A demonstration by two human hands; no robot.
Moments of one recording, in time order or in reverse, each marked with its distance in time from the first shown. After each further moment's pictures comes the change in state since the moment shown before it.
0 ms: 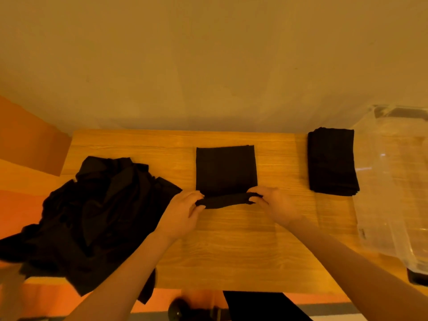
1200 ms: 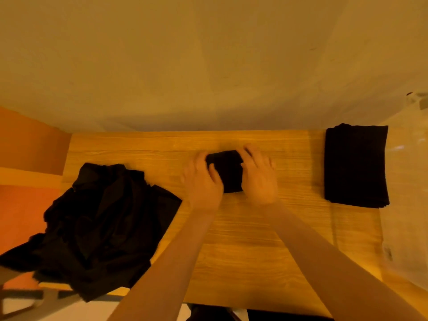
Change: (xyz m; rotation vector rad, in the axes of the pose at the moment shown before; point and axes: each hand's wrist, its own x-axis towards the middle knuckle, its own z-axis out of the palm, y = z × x) left_hand 0.108 0.050 0.038 0.180 0.547 -0.336; right_hand 0.093 -0.011 0.015 -0.258 0.624 -0.173
